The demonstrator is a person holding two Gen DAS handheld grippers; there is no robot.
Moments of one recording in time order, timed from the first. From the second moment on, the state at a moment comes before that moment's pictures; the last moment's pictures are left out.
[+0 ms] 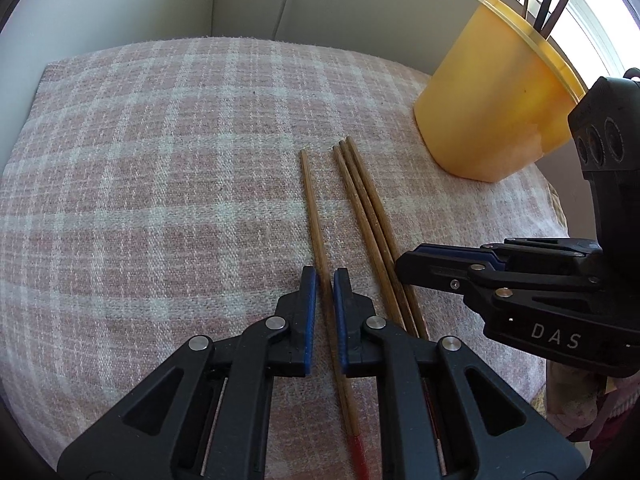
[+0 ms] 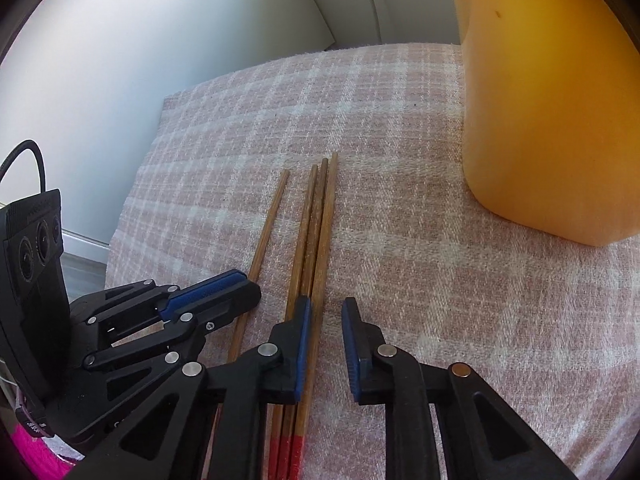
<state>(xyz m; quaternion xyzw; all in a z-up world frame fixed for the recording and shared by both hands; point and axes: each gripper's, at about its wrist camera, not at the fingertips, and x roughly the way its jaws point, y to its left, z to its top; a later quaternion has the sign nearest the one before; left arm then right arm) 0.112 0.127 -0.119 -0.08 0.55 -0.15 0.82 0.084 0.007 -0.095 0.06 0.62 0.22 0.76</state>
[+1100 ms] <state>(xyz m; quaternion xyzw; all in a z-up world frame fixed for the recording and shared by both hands) 0.123 0.154 -0.094 -0.10 0.54 -0.14 0.82 0.090 0.014 -0.095 0.05 0.62 0.19 0.76</state>
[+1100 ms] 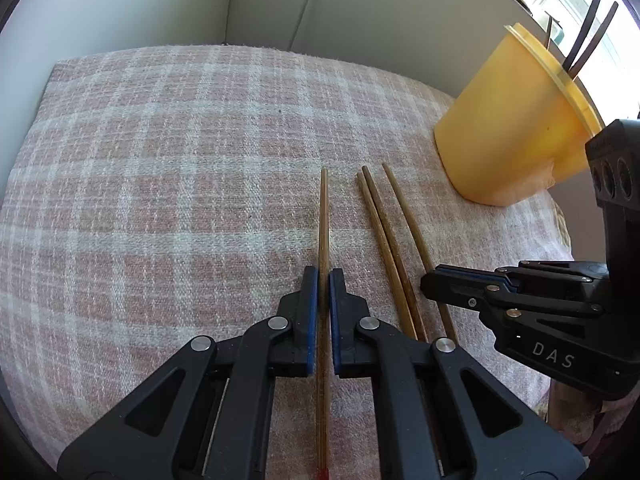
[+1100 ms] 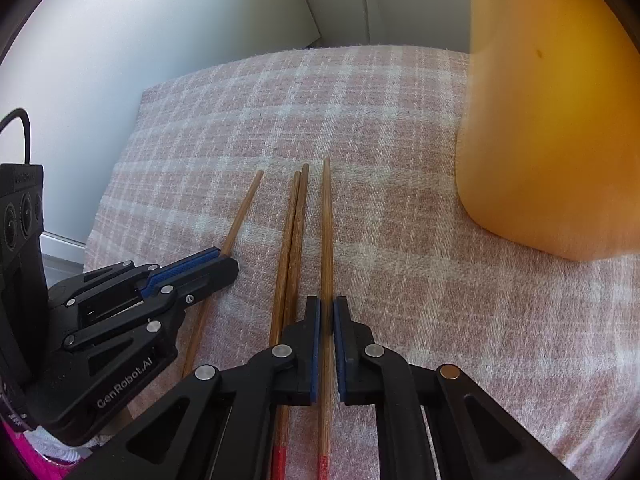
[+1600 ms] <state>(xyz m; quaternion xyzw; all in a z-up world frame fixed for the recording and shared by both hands) 0.057 0.198 -0.023 -0.18 0.45 -0.17 0.86 0.058 -0.039 -0.043 0.14 0.55 0.26 0.78</state>
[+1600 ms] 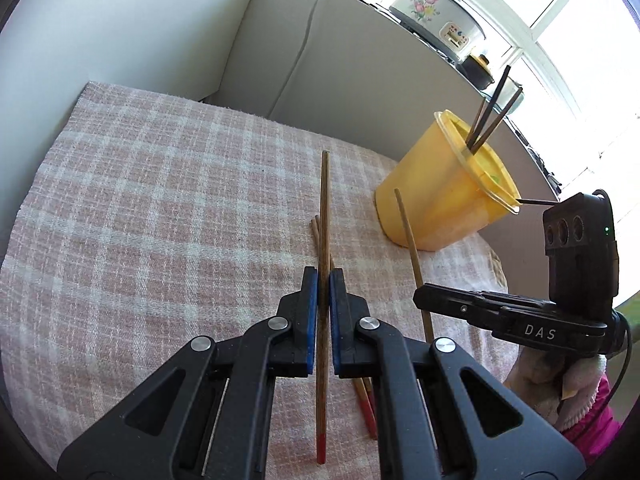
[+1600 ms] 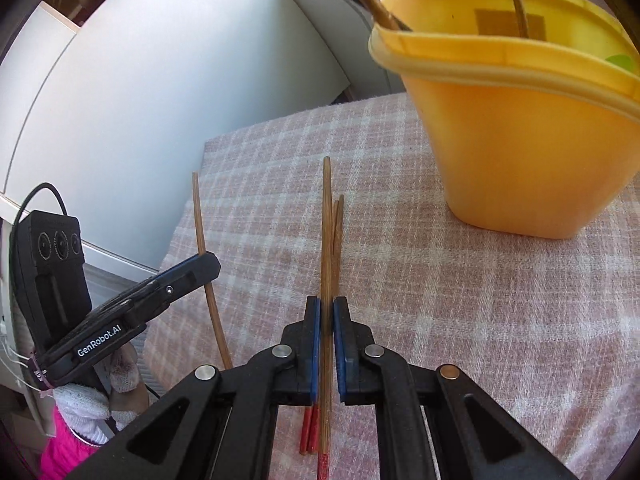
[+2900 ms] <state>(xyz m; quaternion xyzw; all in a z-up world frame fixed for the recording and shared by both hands) 0.076 0.080 0.148 -0.13 0.24 -0.24 0.93 0.086 -0.141 0.097 0.16 0.32 0.19 0.92</state>
